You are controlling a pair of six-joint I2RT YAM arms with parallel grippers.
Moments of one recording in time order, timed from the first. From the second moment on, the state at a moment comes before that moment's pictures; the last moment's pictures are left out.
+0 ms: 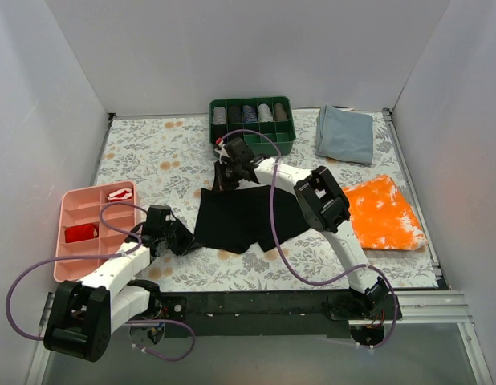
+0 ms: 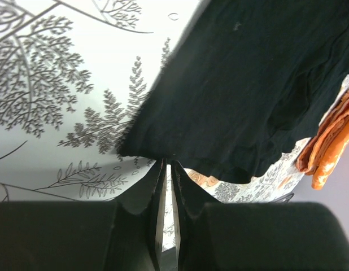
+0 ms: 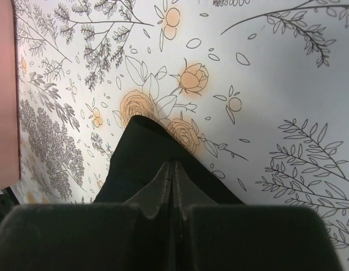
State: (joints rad) left arm -0.23 1.03 0.32 -0.24 0.32 -0.97; right arm 0.76 2.40 1.86 -0.27 -0.43 0.50
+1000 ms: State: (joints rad) left arm -0.24 1.53 0.79 -0.09 0.35 -0.75; right arm 0.56 1.53 0.81 -0.19 -0.29 0.45
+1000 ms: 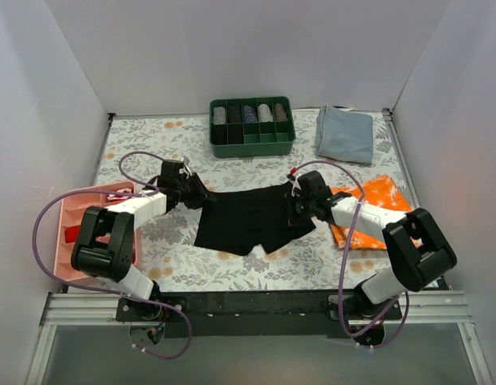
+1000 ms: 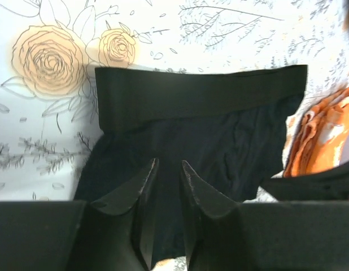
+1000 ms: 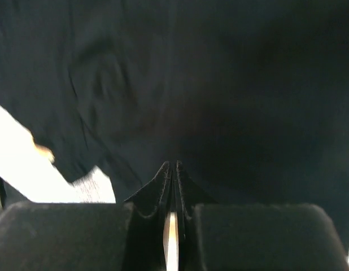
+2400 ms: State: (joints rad) left arm -0.19 1.51 0.94 -0.16 0.35 -0.62; right arm 0.40 1.11 0.61 -0.30 -0.15 0.54
